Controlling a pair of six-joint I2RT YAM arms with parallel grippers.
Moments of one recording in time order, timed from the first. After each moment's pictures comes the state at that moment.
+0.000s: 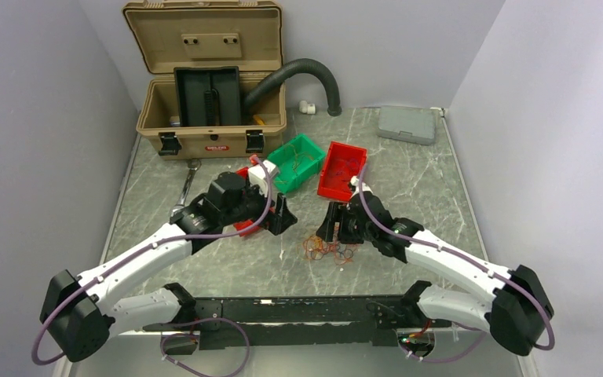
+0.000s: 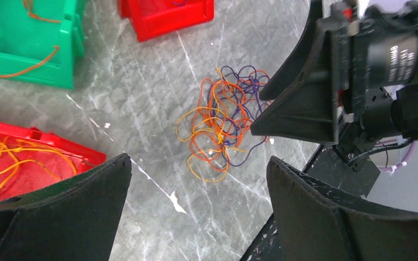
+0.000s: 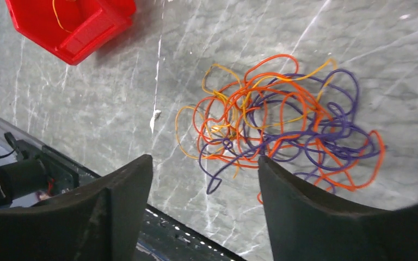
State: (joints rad) left arm -0.72 1.05 0.78 -0.16 0.23 -0.28; right arm 0.74 1.08 0.60 -0.27 -0.04 0.75
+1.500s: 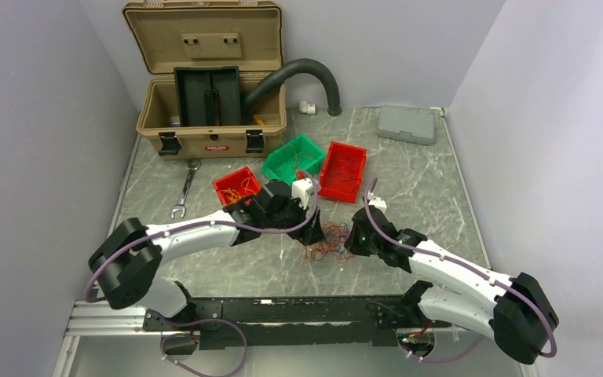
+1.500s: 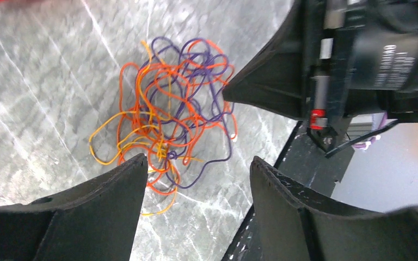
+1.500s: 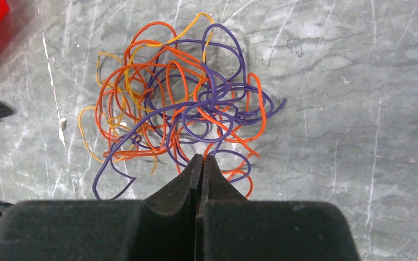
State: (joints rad) left arm -0.89 1.49 0.84 0.05 0.32 -0.40; right arm 0.73 1.00 0.47 -0.36 0.15 0.80
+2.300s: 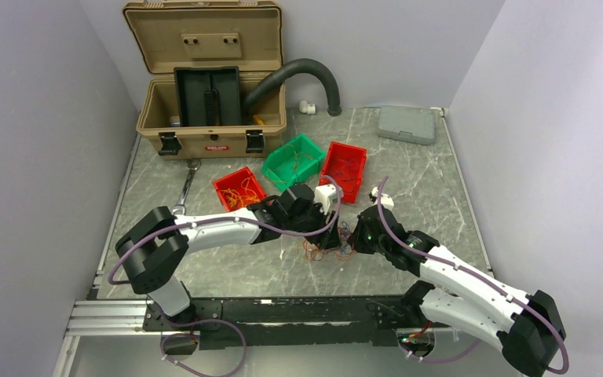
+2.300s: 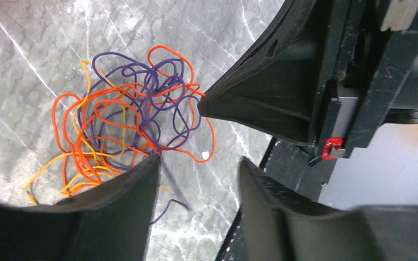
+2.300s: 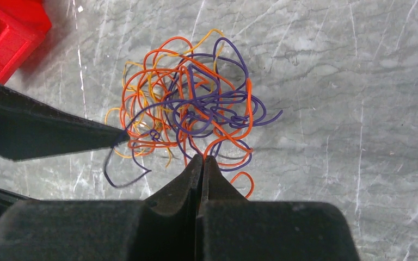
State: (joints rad) left arm -0.98 1.61 0.96 0.08 0.35 -0.39; right arm 0.73 0.87 0.51 -0.46 0.18 0.79
